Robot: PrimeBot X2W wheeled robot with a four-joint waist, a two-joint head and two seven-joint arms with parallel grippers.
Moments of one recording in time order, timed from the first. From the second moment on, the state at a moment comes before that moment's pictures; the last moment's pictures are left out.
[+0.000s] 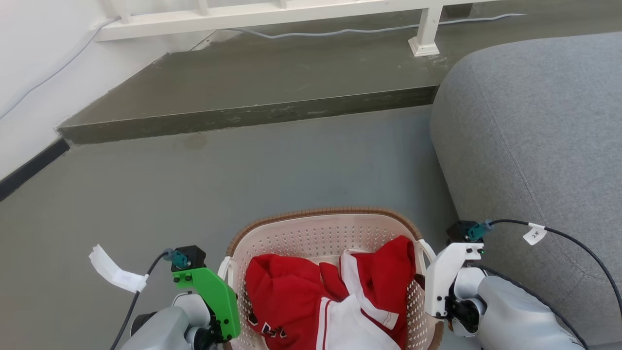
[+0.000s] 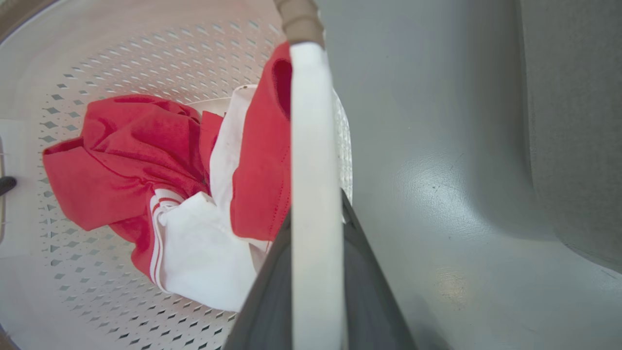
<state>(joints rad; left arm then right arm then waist) -0.53 0.03 -0.87 1.12 -1.06 -0.12 0.16 -0.50 -0.06 0.75 1.14 0.85 0.11 0.19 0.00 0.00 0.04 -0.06</state>
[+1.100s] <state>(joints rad) -0.65 0.03 -0.87 1.09 -1.09 -0.09 0.04 -0.64 -0.09 0.75 1.12 0.86 0.11 0.10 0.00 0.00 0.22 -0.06</state>
